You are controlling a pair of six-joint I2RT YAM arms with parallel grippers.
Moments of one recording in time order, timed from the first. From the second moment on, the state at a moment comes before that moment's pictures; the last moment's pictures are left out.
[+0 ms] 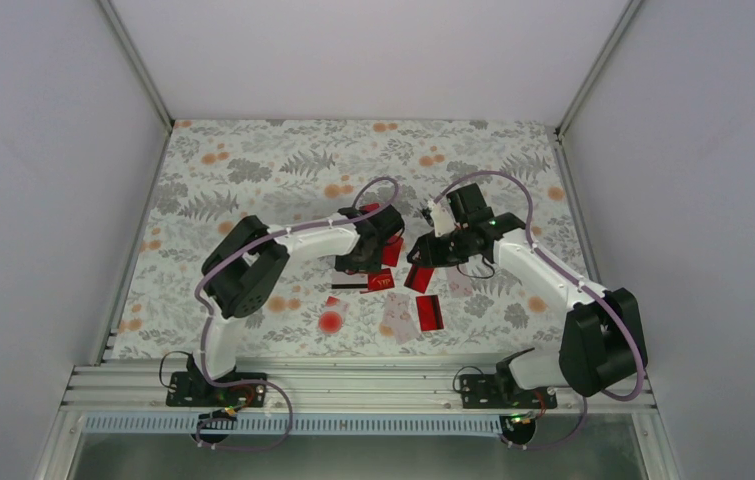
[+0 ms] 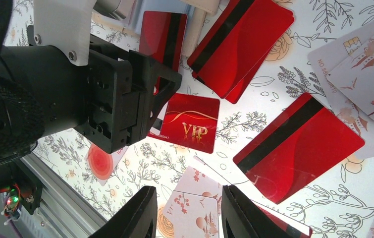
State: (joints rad) left arm -0.86 2.05 1.43 -0.80 -0.19 -0.83; right arm 0.41 1.37 0.94 -0.68 -0.48 0.26
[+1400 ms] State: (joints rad) left arm -0.92 1.55 1.31 -0.52 -0.09 -0.62; right arm 0.29 1.37 1.10 -0.56 -0.94 0.42
